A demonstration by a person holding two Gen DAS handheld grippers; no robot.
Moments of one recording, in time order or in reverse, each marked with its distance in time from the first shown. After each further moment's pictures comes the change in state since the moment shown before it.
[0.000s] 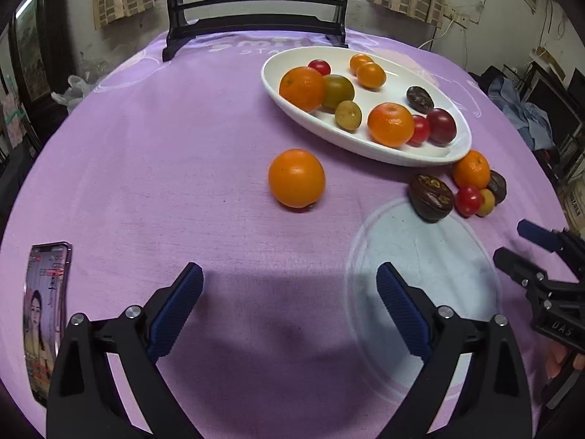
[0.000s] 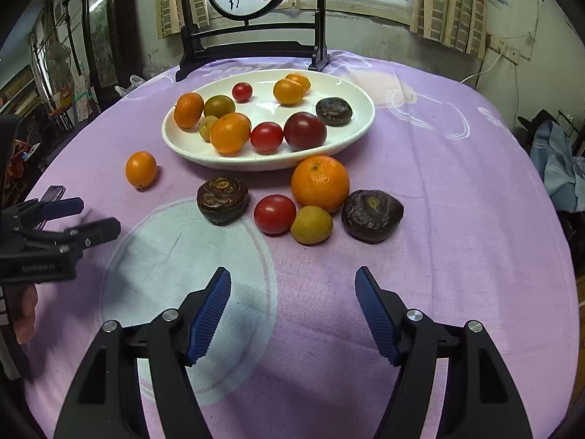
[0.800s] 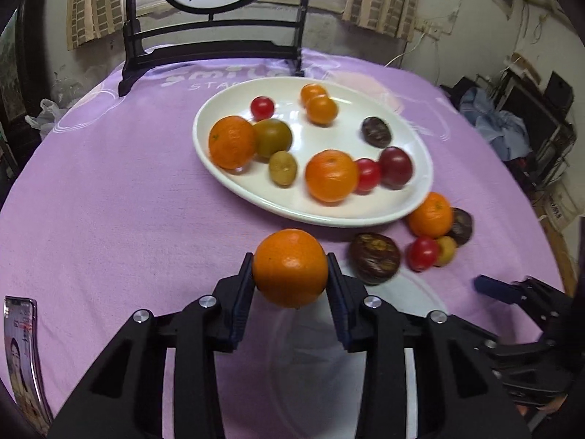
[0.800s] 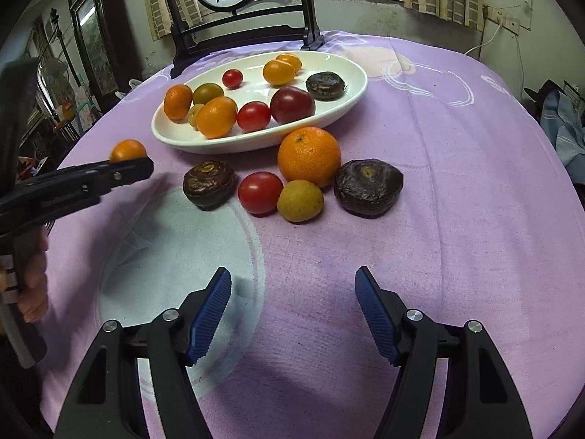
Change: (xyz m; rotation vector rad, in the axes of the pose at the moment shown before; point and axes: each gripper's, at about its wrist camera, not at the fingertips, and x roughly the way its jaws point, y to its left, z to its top) left arm 0.001 -0.042 0.037 0.052 -0.087 -0.095; right arm 0.012 -0.015 -0.010 0.060 0.044 0.060
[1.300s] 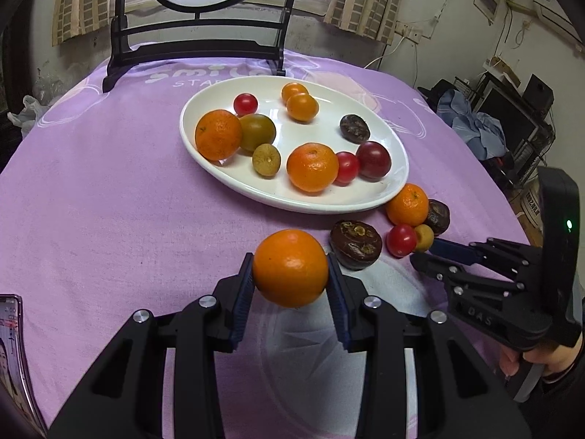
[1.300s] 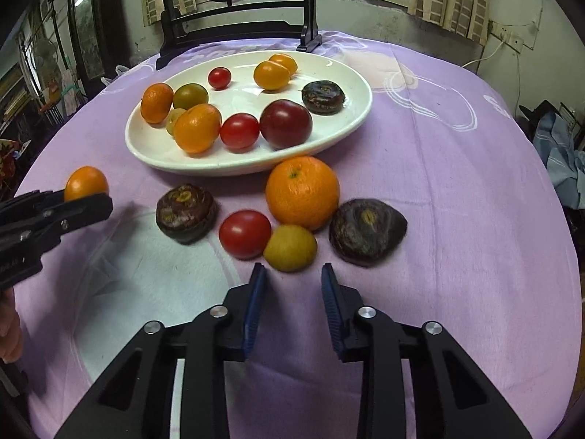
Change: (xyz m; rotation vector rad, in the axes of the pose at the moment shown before) left arm -0.002 0.008 -0.008 0.003 -0.006 -0.090; right arm 0.023 0.005 0.034 -0.048 0.031 -0.084
